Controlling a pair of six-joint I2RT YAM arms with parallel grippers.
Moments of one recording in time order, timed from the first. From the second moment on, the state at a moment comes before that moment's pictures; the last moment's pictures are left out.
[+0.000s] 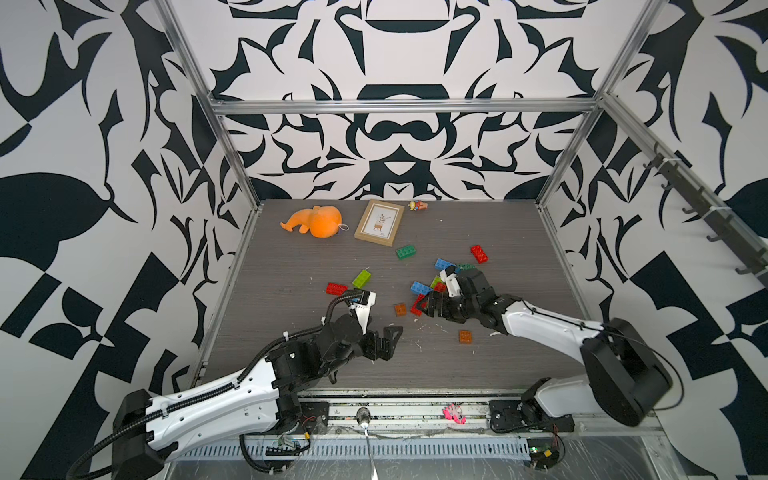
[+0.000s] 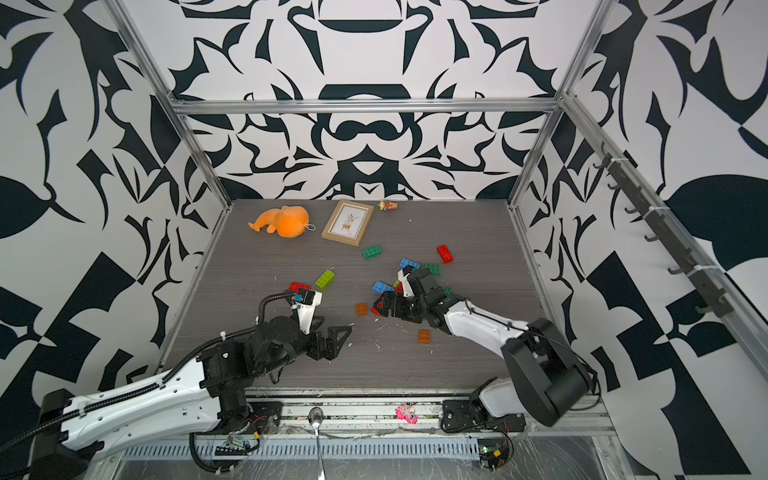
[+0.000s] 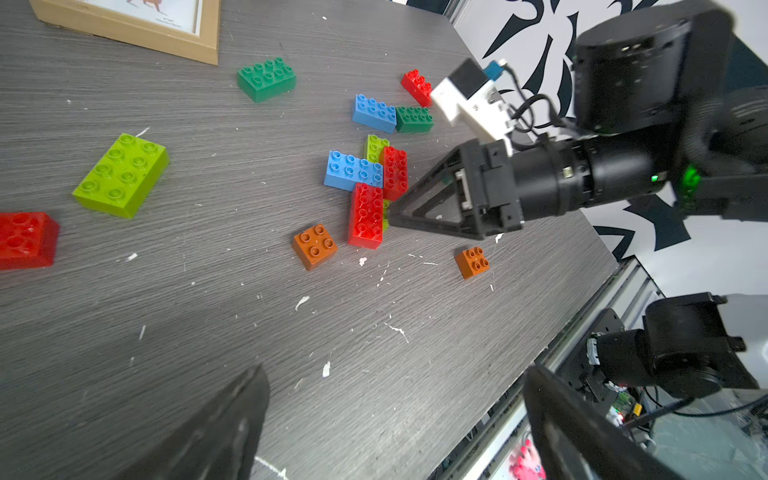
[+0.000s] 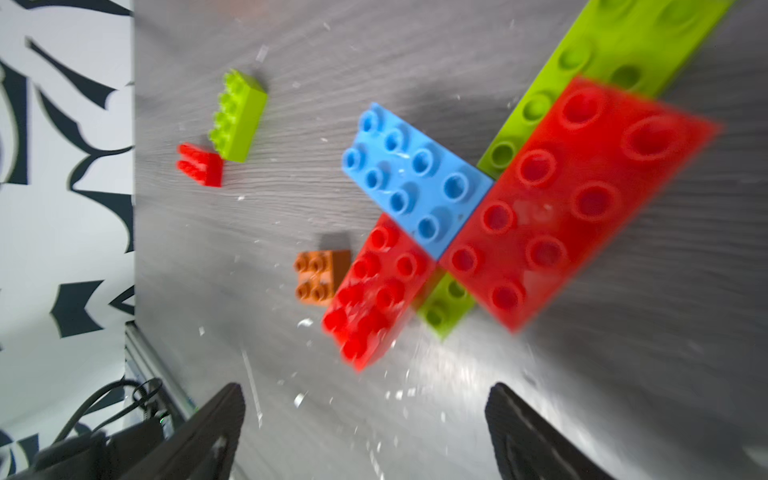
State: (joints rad) left arm -1.13 0.75 0.54 -0.29 -0.23 -0.64; right arm 0.53 1.31 0.65 -0.16 -0.38 0.68
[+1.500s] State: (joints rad) left arm -0.90 1.04 0.81 -0.30 0.18 -0.31; right arm 0.28 1.99 1.32 -0.49 -0.07 0.45
